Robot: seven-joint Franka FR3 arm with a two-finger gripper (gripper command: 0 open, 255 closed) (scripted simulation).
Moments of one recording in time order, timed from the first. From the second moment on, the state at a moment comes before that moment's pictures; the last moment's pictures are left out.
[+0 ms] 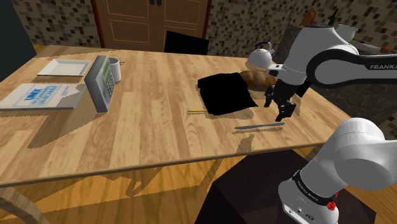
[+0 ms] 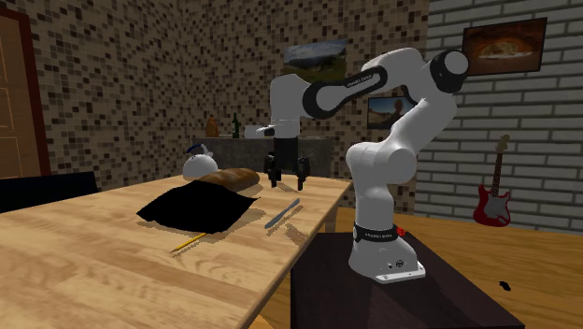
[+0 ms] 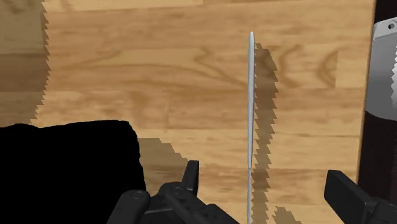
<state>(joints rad) 0.22 -0.94 -0.35 -2.89 -0.35 1.93 -0.94</state>
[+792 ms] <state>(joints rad) 0.21 -0.88 -0.41 -2.99 -0.42 2.09 -0.98</state>
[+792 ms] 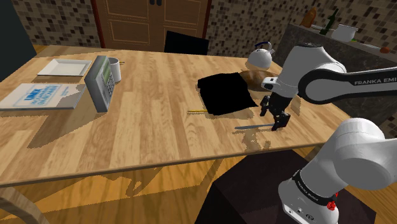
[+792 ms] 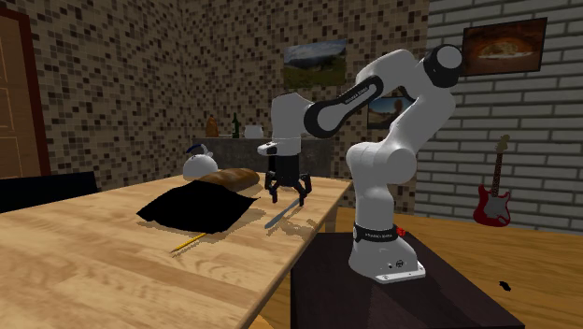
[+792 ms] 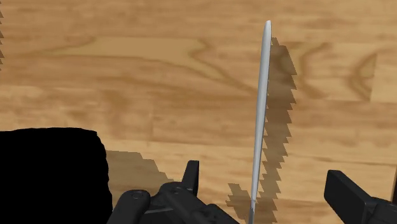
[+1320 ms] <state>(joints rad) 0.21 -0.88 -0.41 -2.99 -0.42 2.09 -0.98</state>
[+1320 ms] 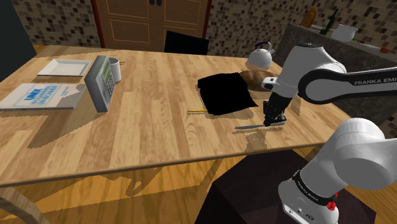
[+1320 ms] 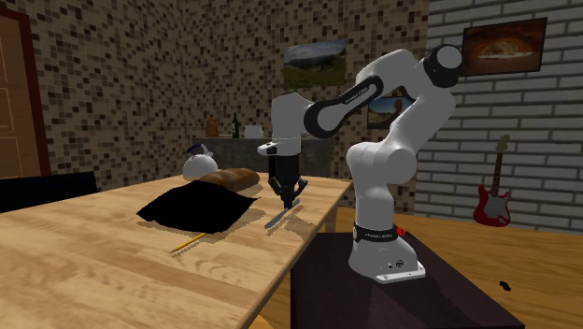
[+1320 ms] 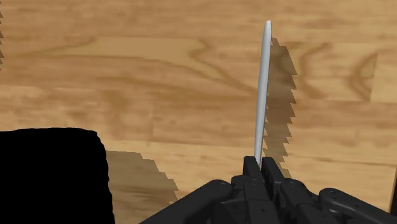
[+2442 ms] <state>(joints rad) 0.23 -0.97 -0.35 -2.88 -0.35 1.90 -0.99</state>
